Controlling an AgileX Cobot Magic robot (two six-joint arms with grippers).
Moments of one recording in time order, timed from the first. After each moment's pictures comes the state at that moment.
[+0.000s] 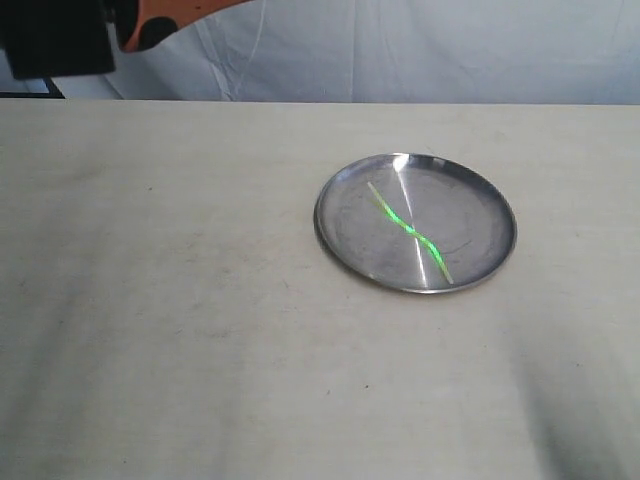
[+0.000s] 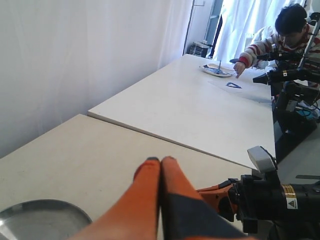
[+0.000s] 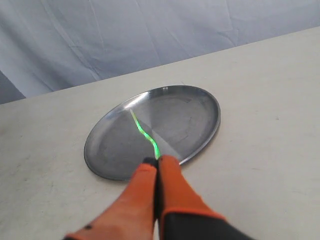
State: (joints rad) left arm -0.66 1.02 -0.99 1.75 -0.61 -1.90; right arm 0.06 0.01 0.00 0.20 0.32 0.15
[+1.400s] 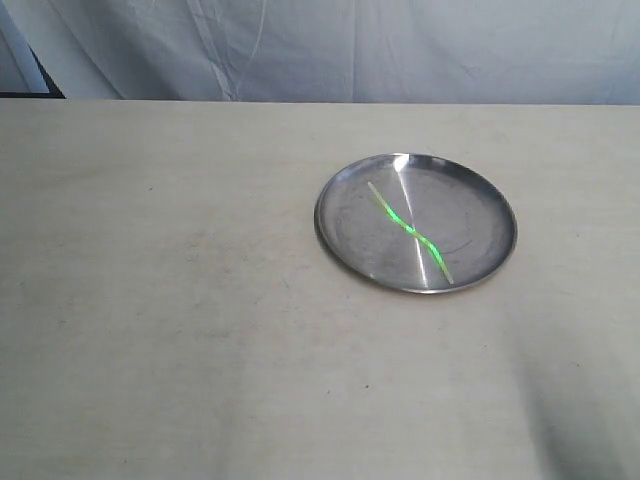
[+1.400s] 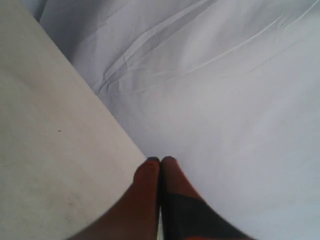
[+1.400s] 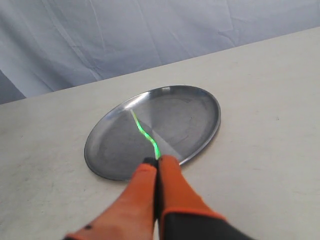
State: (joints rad) left arm -0.05 0.20 -0.01 0.91 -0.13 -1.93; right arm 0.06 0.01 0.00 0.20 0.32 0.15
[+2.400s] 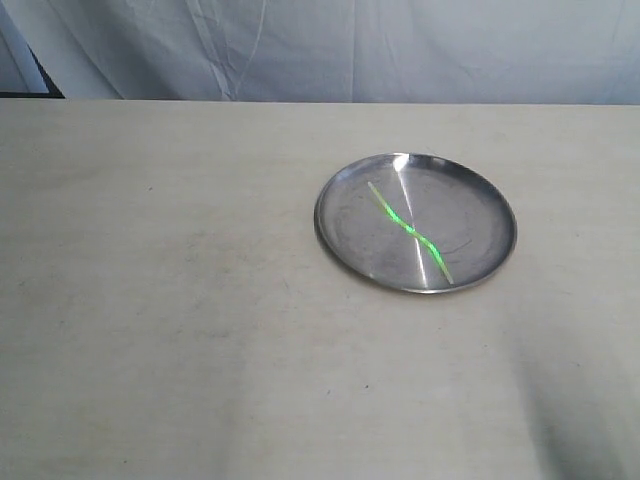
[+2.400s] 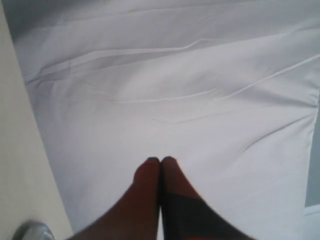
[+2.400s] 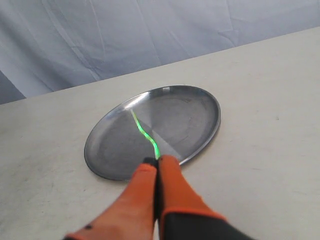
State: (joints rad) left arm -0.06 0.00 0.00 0.35 -0.09 -1.83; right arm 0.06 0.01 0.00 0.20 0.32 0.15
